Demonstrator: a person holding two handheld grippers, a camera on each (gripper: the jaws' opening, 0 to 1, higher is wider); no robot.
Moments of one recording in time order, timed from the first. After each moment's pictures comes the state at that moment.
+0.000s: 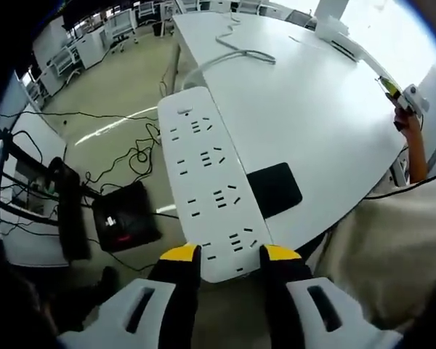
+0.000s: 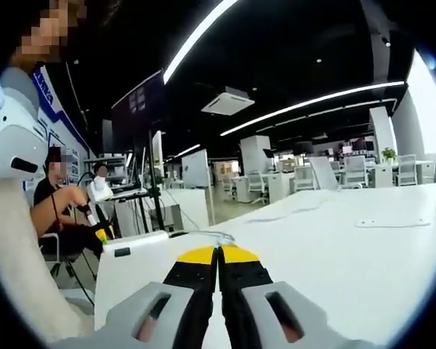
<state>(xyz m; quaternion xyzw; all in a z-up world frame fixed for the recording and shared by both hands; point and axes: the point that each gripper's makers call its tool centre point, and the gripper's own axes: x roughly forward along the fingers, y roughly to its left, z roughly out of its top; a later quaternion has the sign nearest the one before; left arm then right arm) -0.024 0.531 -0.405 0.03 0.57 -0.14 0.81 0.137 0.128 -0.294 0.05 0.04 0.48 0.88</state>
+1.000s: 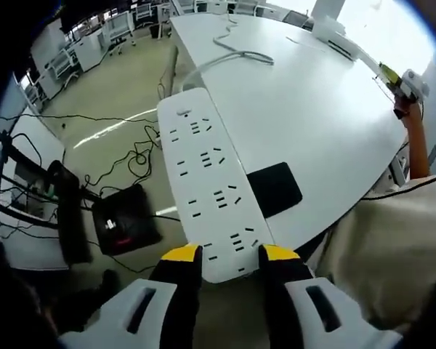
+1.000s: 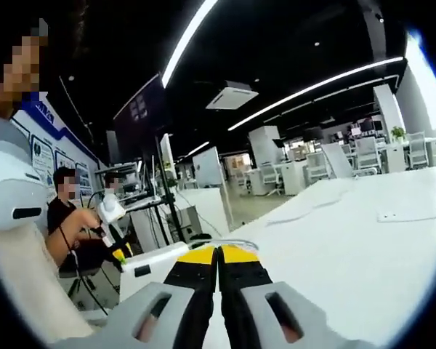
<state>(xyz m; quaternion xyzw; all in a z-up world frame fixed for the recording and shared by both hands) -0.023 0.534 -0.404 0.03 0.56 -0.15 0.81 0.138 0.168 -0.259 0.09 0.08 0.51 0.85</state>
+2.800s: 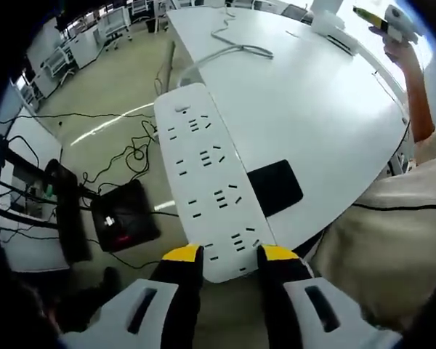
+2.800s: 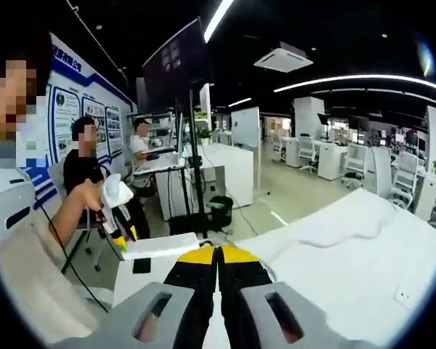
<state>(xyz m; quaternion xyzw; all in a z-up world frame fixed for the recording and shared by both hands) -0.023 0.534 -0.404 0.03 0.58 -0.16 0.80 0.177 0.295 -0.205 -0.08 0.14 0.61 0.77</state>
